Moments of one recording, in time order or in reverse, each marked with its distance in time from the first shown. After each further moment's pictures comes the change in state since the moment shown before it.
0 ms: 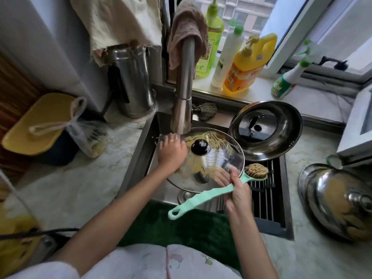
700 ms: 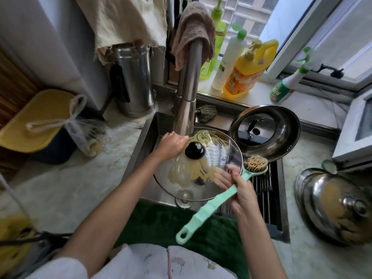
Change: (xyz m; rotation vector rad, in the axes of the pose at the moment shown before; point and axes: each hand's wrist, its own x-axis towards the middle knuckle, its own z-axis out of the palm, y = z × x) left_hand 0.037 -0.010 -0.016 -0.233 -0.261 0.054; right_hand 0.006 -0.014 -0.005 -0.097 -0.093 0.052
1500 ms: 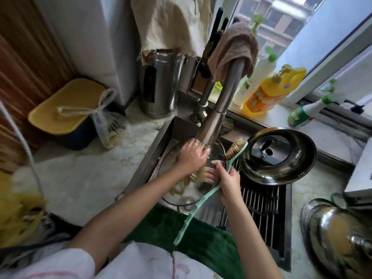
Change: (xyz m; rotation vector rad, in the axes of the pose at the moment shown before) left_hand -0.023 0.007 0.023 0.081 0.137 0.088; right_hand 0.030 0.025 0.063 -0.364 -0.130 -0.044
